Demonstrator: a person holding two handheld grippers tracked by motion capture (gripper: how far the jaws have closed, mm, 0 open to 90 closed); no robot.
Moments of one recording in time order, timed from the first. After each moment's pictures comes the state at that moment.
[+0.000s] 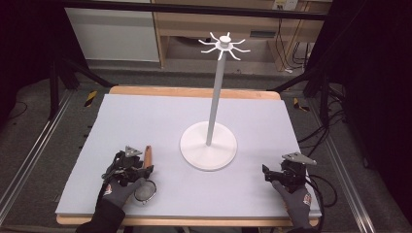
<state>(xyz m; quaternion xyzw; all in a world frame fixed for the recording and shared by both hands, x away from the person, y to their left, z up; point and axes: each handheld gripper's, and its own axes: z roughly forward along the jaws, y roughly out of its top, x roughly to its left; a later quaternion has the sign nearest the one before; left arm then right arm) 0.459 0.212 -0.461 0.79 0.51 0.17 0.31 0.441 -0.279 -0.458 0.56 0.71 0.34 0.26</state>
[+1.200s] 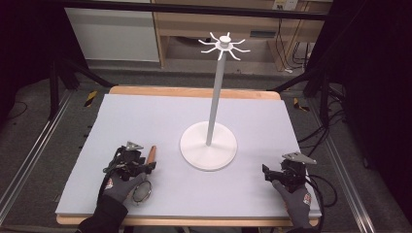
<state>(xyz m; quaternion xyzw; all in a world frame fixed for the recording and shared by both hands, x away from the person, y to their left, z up) 0.475 0.207 -0.455 0.78 0.51 0.14 0.32 0.442 -0.279 -0.458 0.56 0.71 0.34 0.26</state>
